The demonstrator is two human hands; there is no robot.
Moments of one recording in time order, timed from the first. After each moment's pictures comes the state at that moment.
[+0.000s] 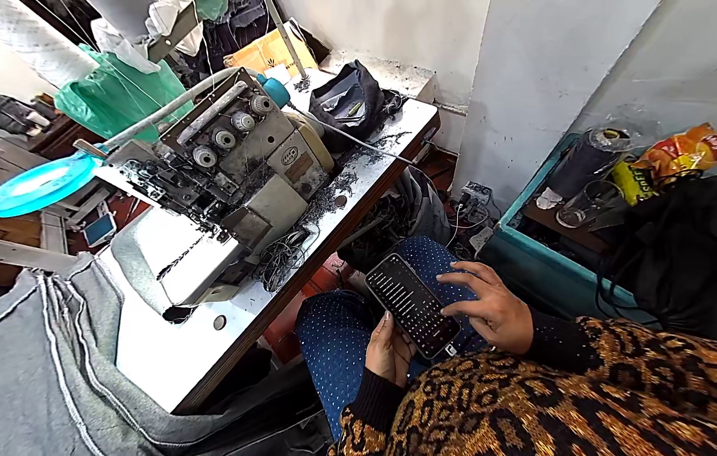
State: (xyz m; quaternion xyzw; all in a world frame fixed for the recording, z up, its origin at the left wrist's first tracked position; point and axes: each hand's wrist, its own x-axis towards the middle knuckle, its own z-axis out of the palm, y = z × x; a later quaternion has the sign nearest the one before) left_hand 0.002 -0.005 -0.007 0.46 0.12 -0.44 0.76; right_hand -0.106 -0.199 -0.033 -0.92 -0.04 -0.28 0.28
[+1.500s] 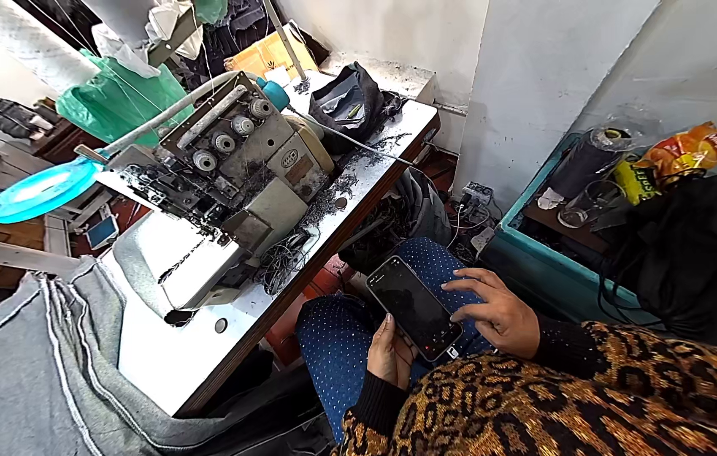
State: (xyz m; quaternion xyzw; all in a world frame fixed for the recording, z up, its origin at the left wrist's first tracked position) left_hand 0.001 -0.006 -0.007 0.47 0.13 -0.43 0.76; right_hand -0.112 -0.201 -0.034 -0.91 -0.03 -0.27 0.32
